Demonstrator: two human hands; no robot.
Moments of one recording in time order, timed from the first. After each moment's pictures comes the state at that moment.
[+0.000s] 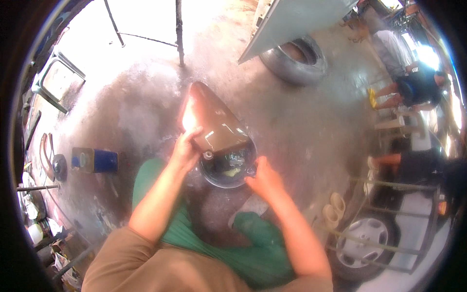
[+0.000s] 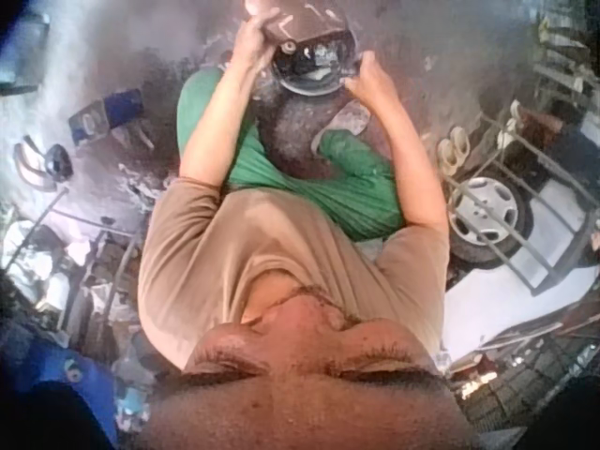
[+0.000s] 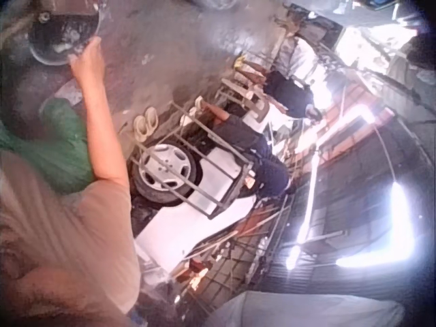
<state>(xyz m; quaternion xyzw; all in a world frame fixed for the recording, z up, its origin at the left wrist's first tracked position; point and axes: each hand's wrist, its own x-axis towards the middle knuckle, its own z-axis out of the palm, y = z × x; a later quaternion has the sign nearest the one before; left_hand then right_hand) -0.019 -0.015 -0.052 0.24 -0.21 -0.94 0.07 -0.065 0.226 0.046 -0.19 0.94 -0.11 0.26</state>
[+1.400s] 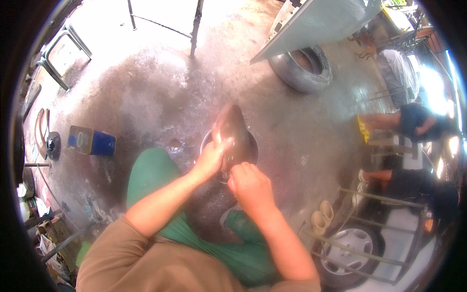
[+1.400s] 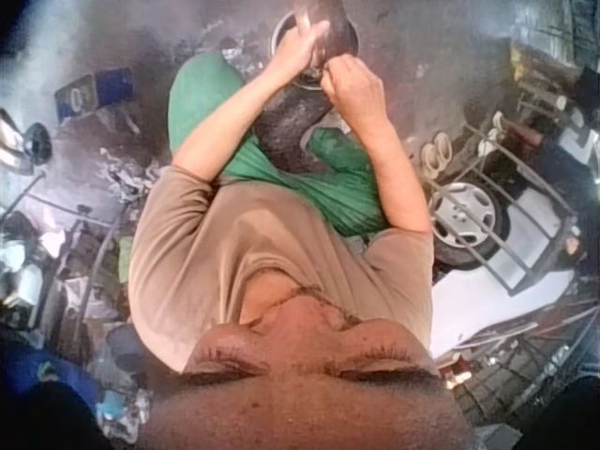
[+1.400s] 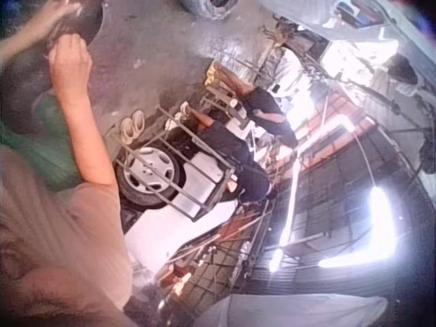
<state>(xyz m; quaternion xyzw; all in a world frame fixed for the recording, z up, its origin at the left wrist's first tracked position) 0.004 0.037 -0.016 0.23 -0.56 -0.79 0.02 -0.016 0.177 0.090 -0.45 0.88 -0.12 0.02</state>
